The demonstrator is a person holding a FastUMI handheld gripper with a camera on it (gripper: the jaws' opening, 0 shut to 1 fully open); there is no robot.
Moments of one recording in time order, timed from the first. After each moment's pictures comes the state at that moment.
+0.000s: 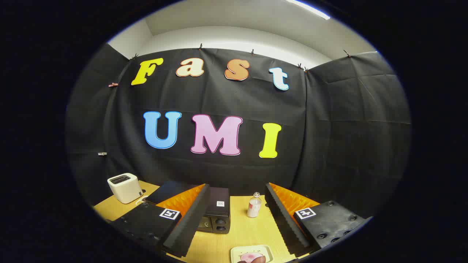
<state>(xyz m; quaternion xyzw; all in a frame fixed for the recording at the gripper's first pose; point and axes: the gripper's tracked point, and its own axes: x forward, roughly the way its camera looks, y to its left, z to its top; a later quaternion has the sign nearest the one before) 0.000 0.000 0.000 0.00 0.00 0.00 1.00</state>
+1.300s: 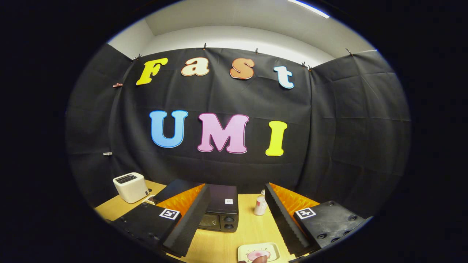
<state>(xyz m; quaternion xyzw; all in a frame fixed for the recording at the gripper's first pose) -0.004 0.032 -0.006 0.02 0.00 0.02 1.00</state>
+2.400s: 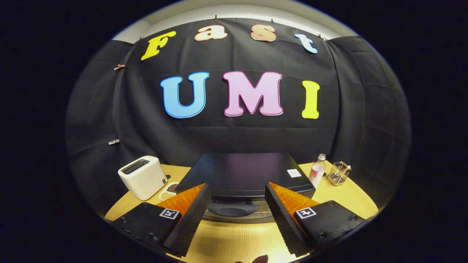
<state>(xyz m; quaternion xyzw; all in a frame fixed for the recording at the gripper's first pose) 0.094 0.213 -0.166 0.05 0.14 0.06 0.99</state>
